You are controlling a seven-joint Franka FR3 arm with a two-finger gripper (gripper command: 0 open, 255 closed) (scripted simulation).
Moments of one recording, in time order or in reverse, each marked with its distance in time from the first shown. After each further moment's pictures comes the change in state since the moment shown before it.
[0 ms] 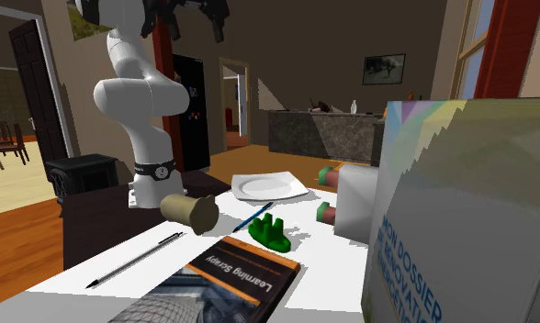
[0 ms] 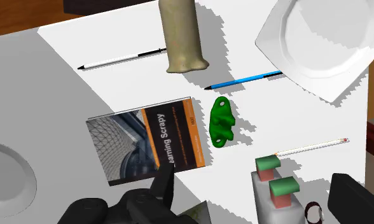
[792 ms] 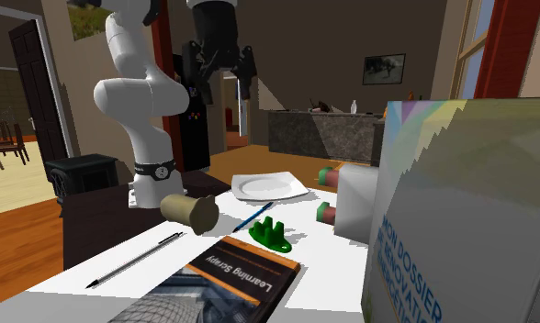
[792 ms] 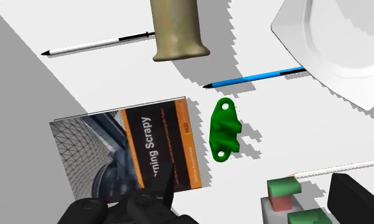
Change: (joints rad) arm 0.028 0.208 0.064 -0.143 0.015 0.293 0.005
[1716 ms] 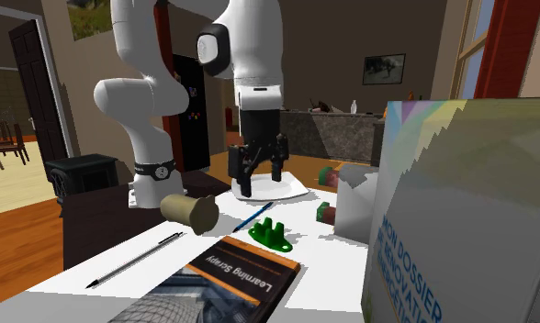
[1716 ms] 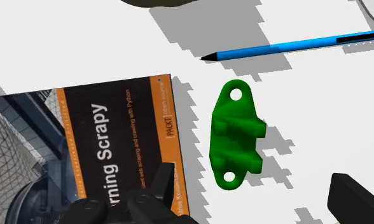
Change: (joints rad) arm 0.026 0.515 0.071 0.016 -0.027 0.419 0.028
